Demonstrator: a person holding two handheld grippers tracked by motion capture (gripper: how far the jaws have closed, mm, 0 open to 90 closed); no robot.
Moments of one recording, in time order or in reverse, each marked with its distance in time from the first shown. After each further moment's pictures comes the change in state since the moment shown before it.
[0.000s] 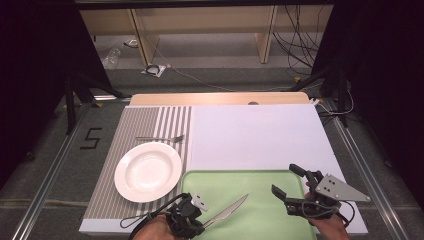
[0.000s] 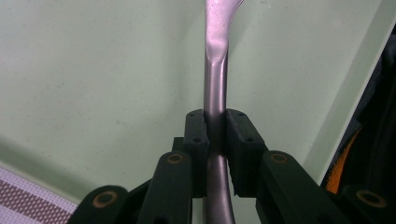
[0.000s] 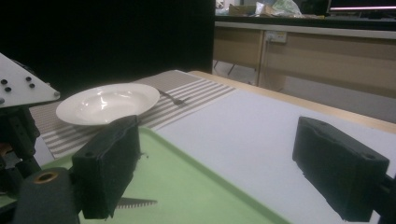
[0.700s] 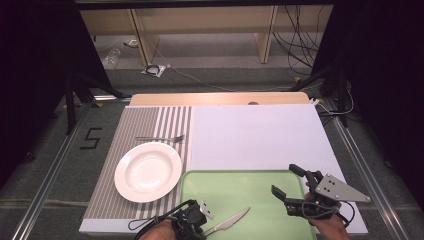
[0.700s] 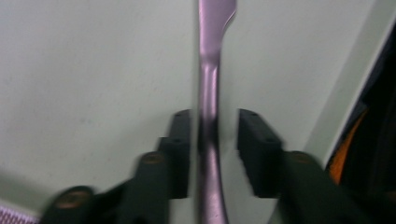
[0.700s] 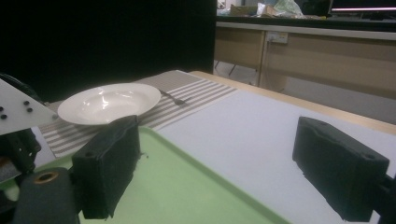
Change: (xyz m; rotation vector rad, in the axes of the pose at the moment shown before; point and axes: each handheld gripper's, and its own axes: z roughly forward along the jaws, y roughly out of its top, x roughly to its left) left arm -0.013 0.001 0.013 0.051 0.000 0.051; right arm 0.001 0.001 0.000 0.000 0.004 -0.003
